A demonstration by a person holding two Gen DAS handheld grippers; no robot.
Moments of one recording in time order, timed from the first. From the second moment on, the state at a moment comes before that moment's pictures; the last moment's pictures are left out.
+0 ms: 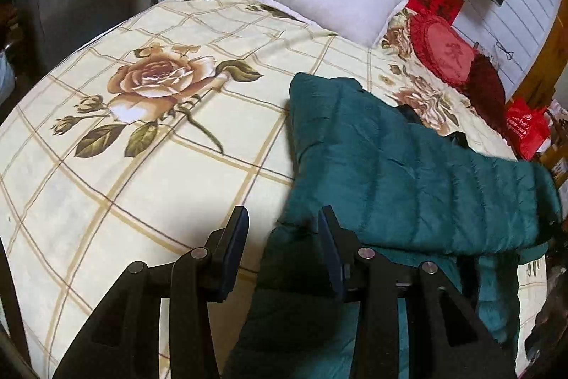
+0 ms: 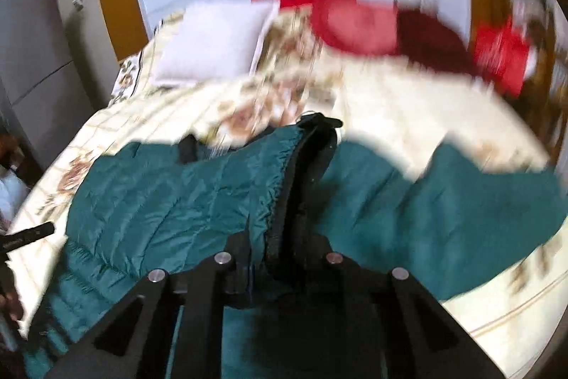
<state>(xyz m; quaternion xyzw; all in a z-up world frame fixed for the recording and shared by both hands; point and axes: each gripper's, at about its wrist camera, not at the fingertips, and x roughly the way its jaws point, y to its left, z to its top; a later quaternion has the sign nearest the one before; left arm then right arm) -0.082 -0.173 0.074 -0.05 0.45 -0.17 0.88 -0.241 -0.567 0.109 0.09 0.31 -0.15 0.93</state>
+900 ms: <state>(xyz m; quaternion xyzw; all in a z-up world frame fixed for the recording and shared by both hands) -0.063 -0.288 0.051 0.04 0.43 -0.20 0.88 -0.170 -0.566 0.032 0.10 0.42 -0.13 0.89</state>
